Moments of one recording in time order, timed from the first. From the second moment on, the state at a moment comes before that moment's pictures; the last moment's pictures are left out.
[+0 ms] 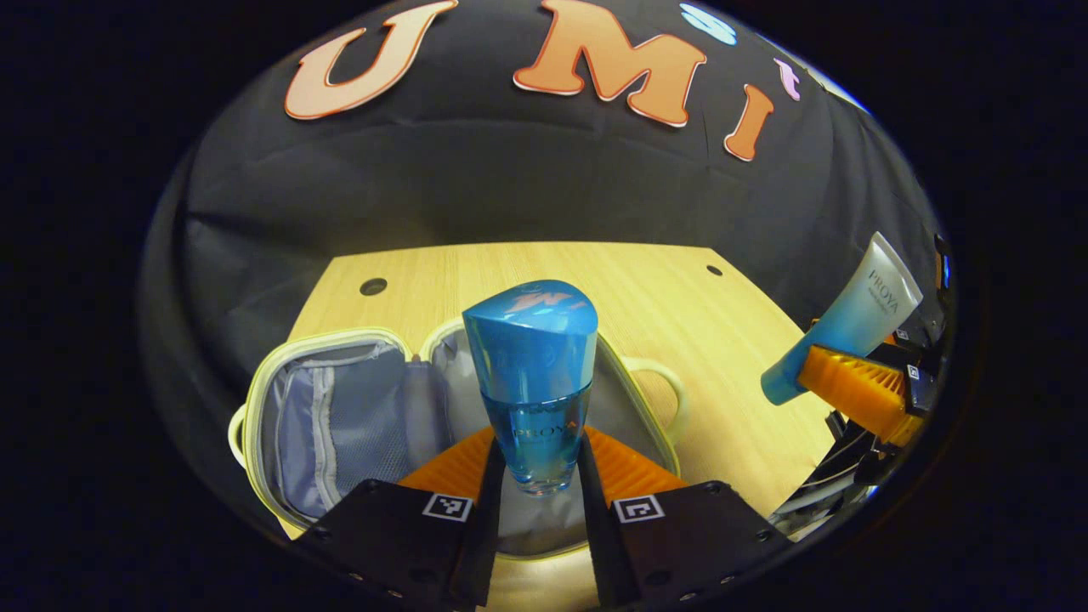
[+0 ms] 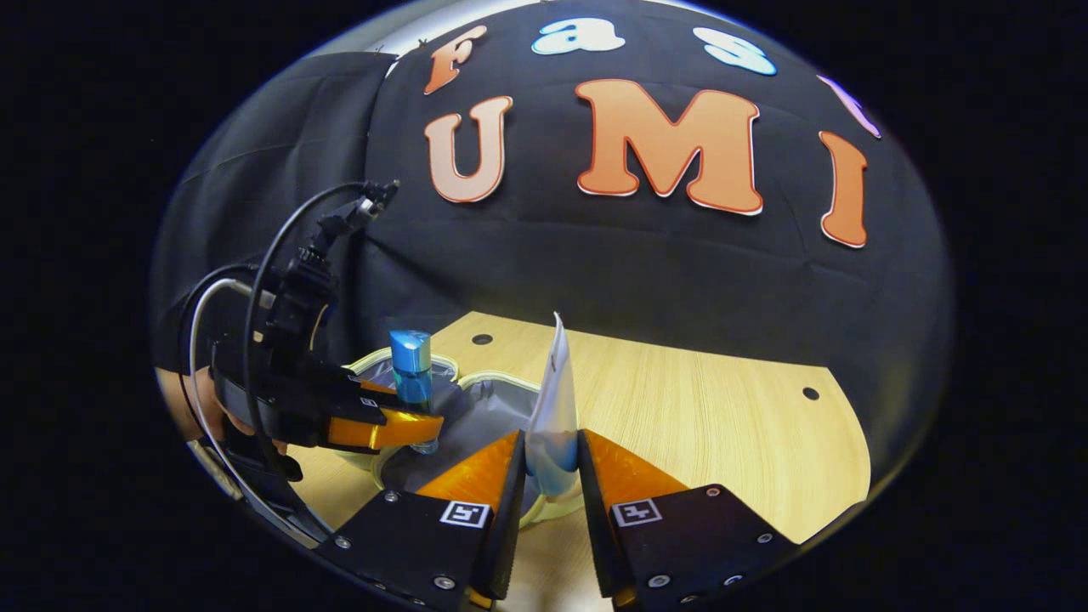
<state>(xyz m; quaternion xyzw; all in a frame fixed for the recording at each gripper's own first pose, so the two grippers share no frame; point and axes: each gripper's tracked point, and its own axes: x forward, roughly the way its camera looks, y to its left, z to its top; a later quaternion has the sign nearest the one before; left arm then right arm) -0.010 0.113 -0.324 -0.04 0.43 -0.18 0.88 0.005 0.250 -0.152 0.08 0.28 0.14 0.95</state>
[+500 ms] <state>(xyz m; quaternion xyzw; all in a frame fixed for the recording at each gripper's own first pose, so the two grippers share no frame) -0.027 0.093 -0.365 -0.06 0.55 -0.17 0.82 -0.005 0.264 -0.173 0.08 0.32 0.14 0.93</state>
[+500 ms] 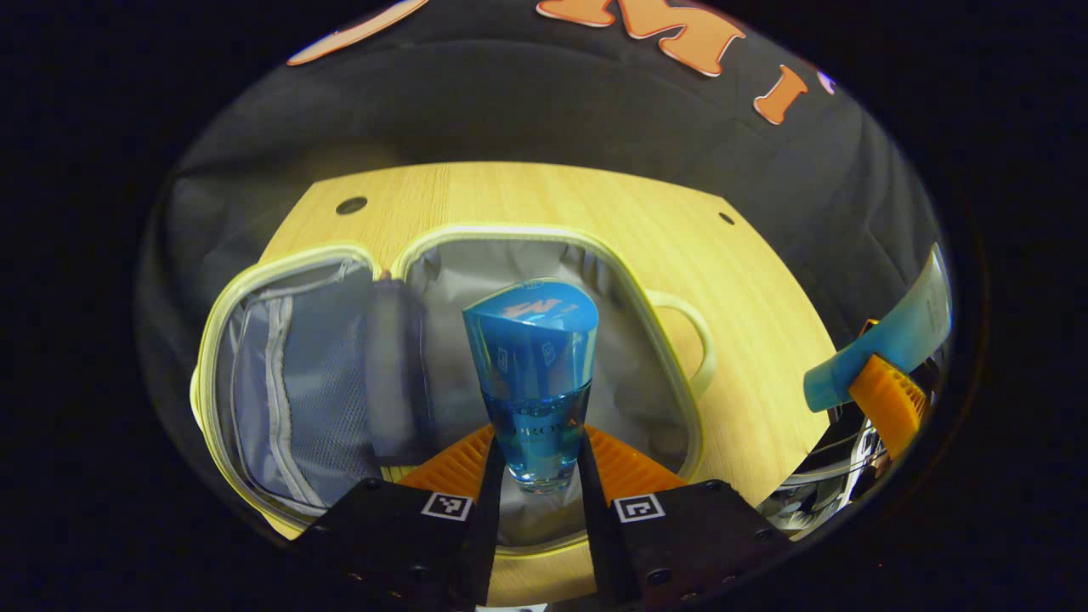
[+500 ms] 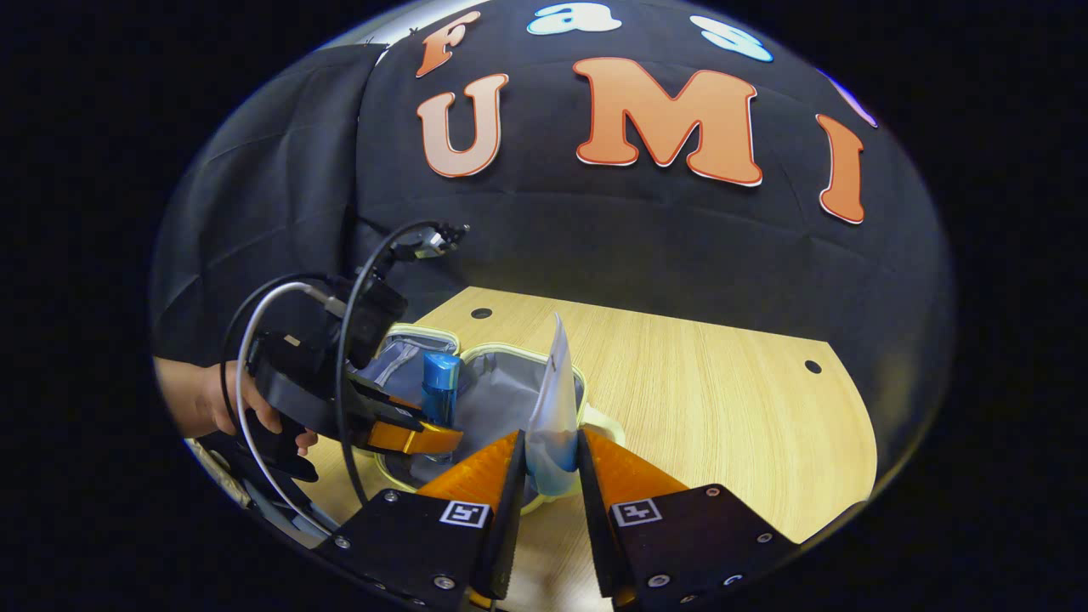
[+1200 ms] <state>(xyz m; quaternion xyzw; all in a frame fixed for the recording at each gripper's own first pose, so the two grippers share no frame) -0.016 0.097 -0.428 -0.05 0.62 -0.08 0.78 0.018 0.277 -0.216 0.14 0.36 0.20 0.90</state>
